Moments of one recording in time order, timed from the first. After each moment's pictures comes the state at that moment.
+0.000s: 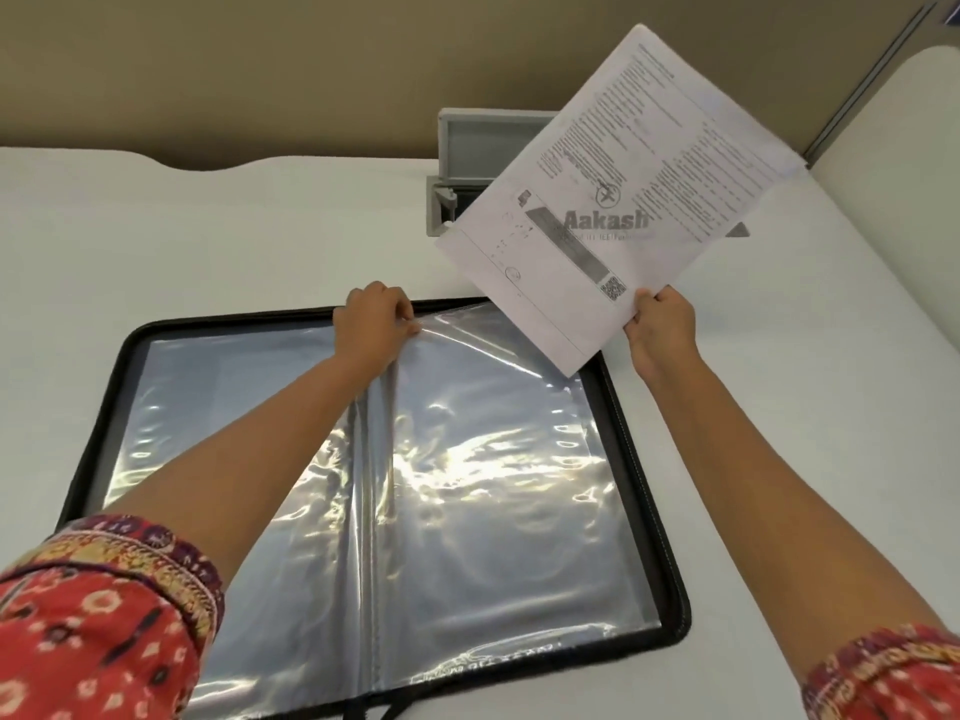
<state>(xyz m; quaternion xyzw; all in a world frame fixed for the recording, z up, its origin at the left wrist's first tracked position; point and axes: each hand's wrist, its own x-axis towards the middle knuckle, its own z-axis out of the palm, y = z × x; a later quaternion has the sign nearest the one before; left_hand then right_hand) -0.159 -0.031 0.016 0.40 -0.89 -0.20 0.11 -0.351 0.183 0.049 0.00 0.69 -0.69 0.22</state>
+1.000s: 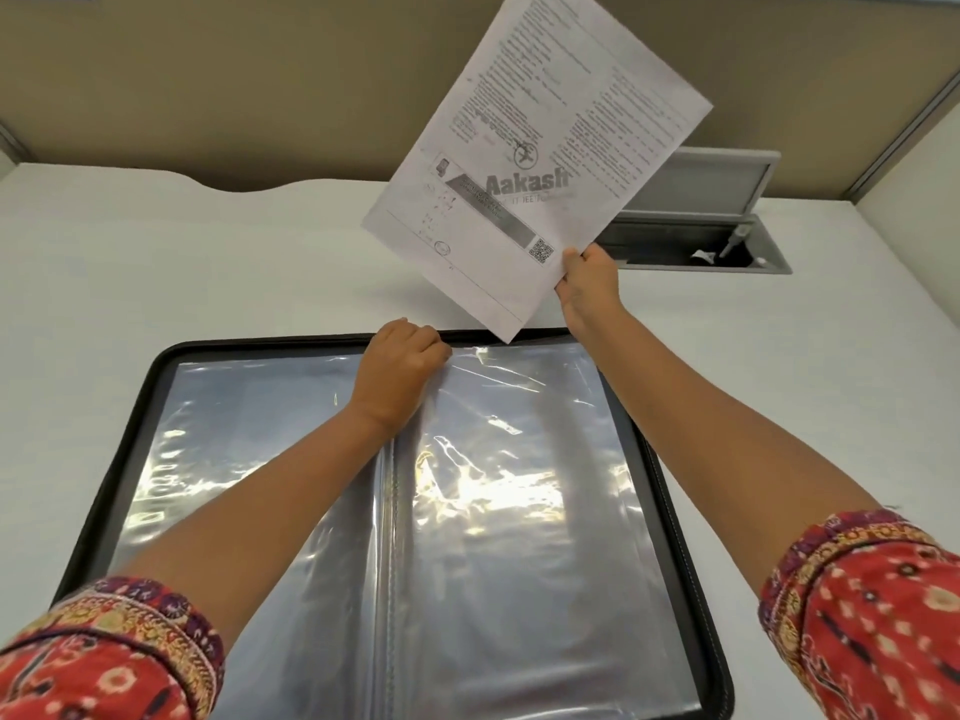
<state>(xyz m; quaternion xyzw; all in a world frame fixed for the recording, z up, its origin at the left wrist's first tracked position) -0.138 -0.029 0.008 0.12 -0.95 0.04 0.27 -0.339 0.051 0.072 -0.06 0.66 -0.70 0.27</state>
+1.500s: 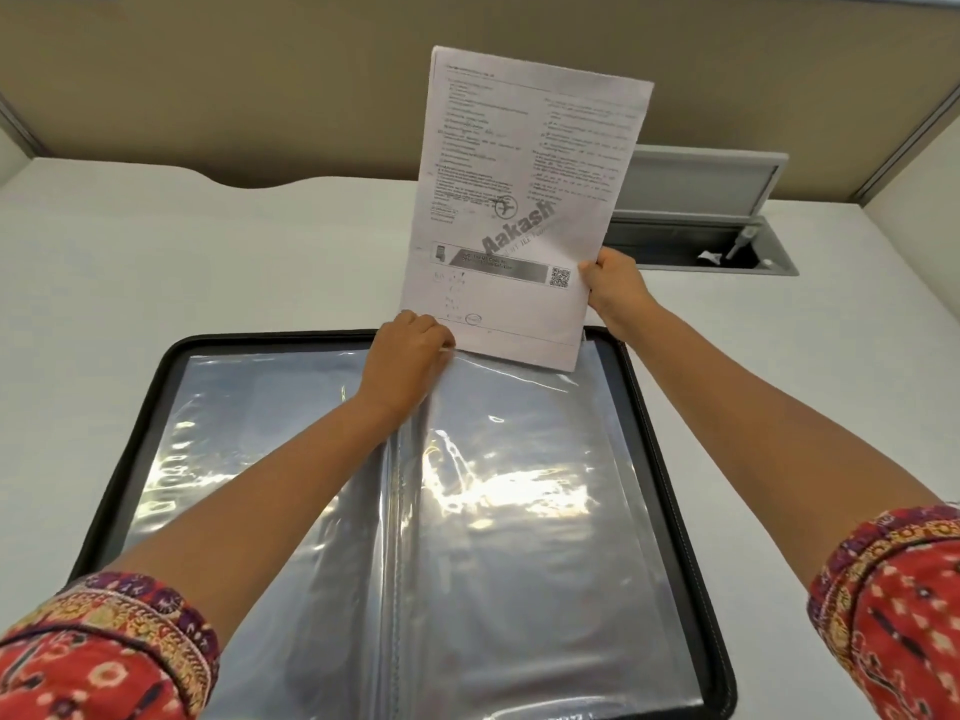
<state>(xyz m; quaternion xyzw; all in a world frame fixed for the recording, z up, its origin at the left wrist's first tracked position) -0.143 -0.028 0.011 0.24 -0.95 -0.08 0.19 -0.365 0.073 0.064 -0.21 0.79 -0.51 0.27</state>
